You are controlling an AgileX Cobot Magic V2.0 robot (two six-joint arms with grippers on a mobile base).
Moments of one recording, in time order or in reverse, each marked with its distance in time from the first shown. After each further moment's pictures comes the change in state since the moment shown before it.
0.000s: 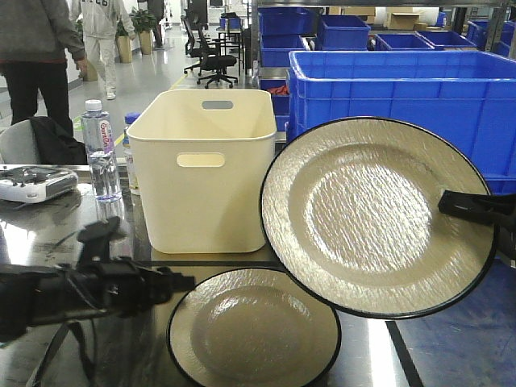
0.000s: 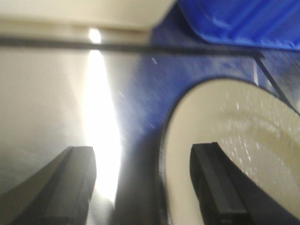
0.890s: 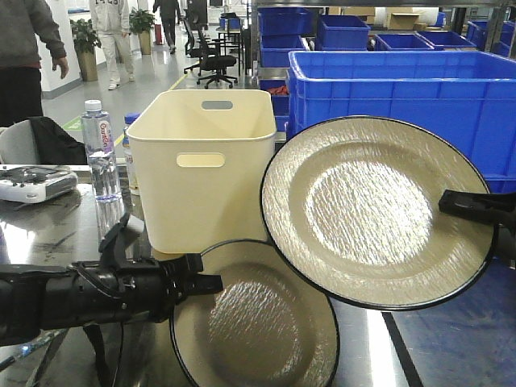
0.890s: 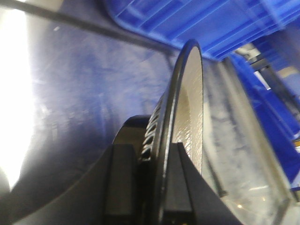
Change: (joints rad) left arm -0.072 0.005 0.007 -0.109 0.179 -0.238; right arm 0.000 0.000 0.000 0.000 0.002 0.086
